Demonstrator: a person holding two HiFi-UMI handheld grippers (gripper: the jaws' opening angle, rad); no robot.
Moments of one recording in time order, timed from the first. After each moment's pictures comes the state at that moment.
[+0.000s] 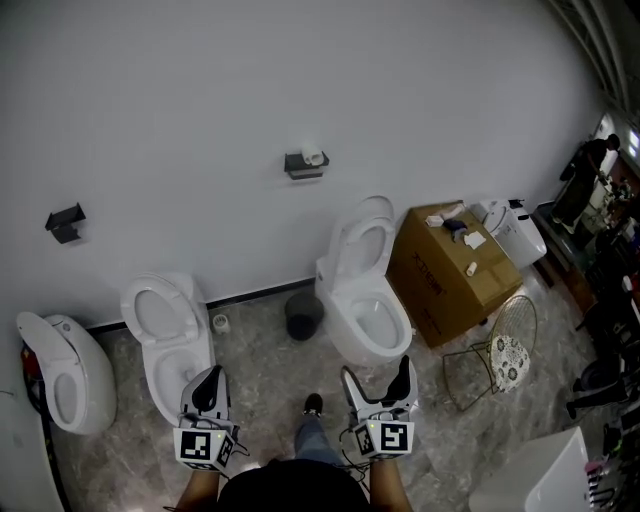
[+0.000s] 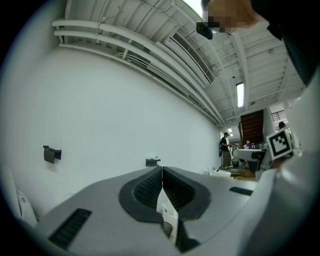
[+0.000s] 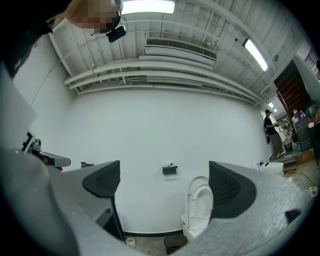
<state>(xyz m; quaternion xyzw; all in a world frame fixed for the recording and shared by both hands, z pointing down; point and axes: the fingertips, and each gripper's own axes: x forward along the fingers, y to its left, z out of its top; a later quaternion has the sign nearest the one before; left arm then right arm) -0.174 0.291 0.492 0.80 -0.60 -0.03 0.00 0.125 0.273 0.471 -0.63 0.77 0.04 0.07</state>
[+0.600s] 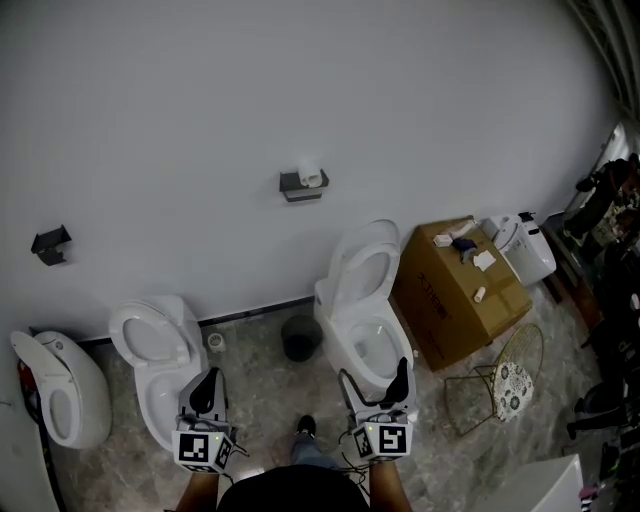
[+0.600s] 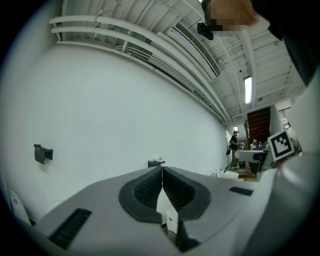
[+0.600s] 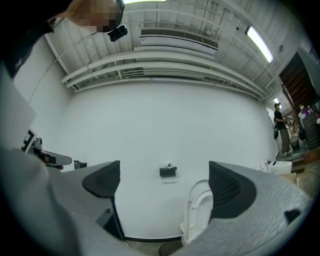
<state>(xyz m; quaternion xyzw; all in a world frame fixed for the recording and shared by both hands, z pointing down) -0.146 0.143 0.483 0.78 -0.62 -0.03 0.01 0.152 0.116 0.467 -0.61 0.79 0.03 0.07</state>
